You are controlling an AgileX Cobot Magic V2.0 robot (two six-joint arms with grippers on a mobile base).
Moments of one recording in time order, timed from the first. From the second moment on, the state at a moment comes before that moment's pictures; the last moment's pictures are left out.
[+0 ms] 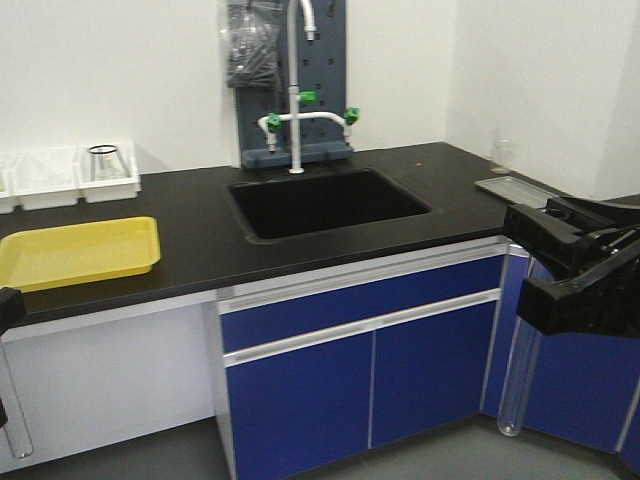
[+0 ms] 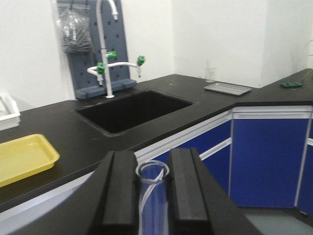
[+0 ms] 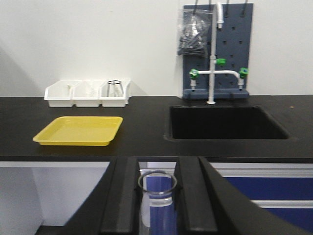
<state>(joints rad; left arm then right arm) -0.22 0.79 -0.65 0.71 -0.08 -0.75 0.50 0.94 -0.94 -0.75 0.13 0.76</state>
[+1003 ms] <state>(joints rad) -0.22 0.79 -0.65 0.71 -0.08 -0.75 0.50 0.94 -0.94 -0.75 0.13 0.76</state>
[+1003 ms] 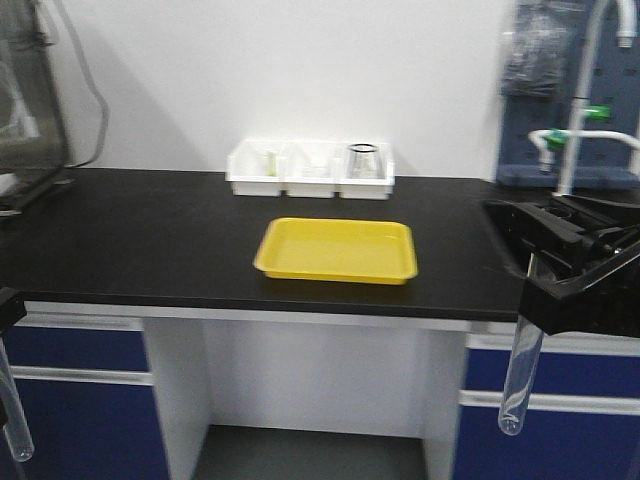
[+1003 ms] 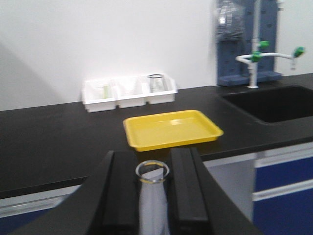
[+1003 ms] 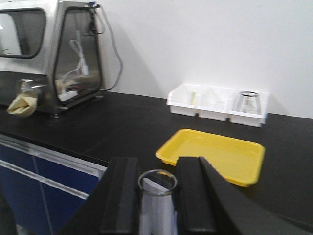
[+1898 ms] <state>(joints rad) -0.22 0.79 -0.65 0.71 -0.08 -0.75 0.50 0.94 -0.94 -0.75 0.13 0.76</state>
